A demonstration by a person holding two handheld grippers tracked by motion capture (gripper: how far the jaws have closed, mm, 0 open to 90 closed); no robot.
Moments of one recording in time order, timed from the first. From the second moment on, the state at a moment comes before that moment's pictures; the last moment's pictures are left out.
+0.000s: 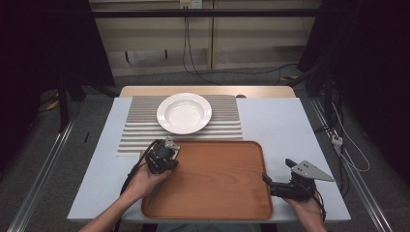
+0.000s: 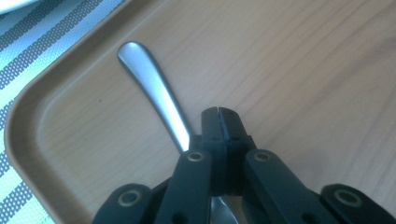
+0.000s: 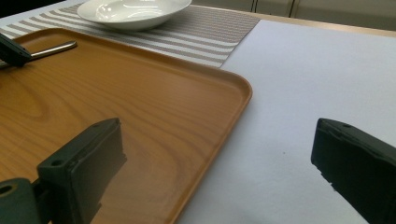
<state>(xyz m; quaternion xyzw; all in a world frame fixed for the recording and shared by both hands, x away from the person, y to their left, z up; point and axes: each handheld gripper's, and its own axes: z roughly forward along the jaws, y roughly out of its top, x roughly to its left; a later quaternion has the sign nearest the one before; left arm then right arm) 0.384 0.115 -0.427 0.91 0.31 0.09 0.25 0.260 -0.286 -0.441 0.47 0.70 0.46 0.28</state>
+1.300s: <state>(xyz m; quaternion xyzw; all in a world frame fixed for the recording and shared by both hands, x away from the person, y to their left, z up) 0.385 0.150 -0.426 0.90 0.36 0.10 0.23 0.260 -0.285 -0.441 0.47 0.70 0.45 0.28</state>
